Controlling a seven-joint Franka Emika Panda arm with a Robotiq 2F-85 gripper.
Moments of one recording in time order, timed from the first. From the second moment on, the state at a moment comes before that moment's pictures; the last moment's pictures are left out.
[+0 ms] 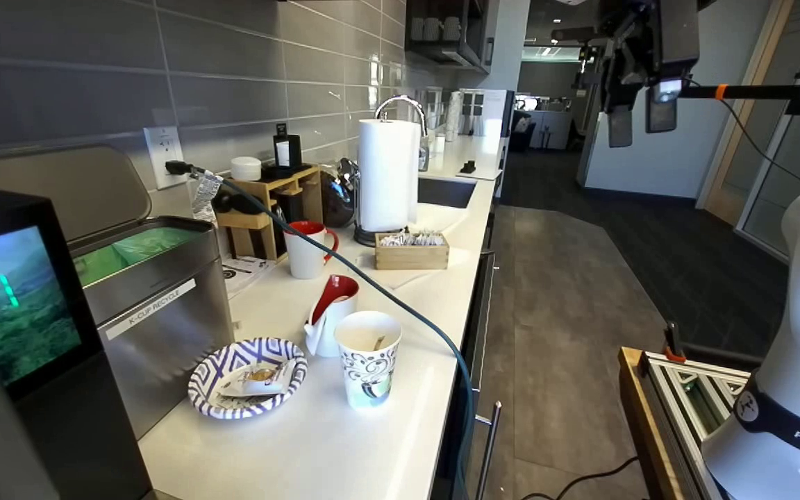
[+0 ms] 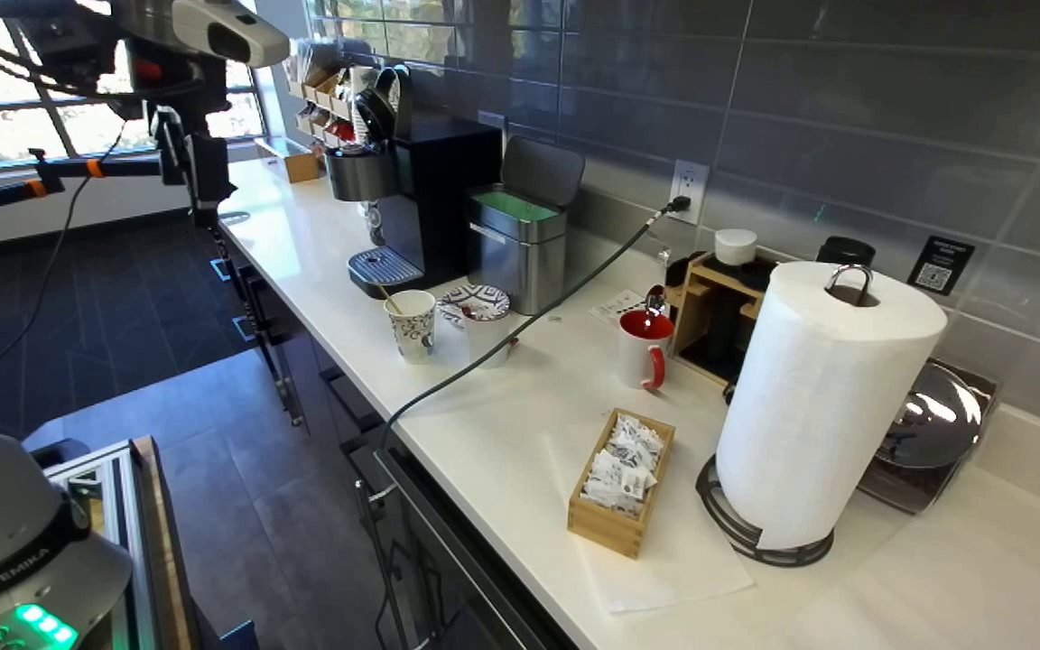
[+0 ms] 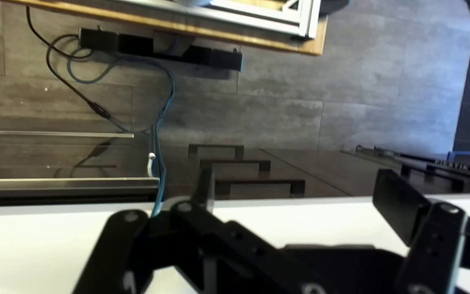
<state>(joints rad) 0.04 -0.75 -0.09 -2.33 0.17 1.40 -0.14</state>
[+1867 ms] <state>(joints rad) 0.04 -0.53 0.41 -2.20 0.06 2.11 0.47</state>
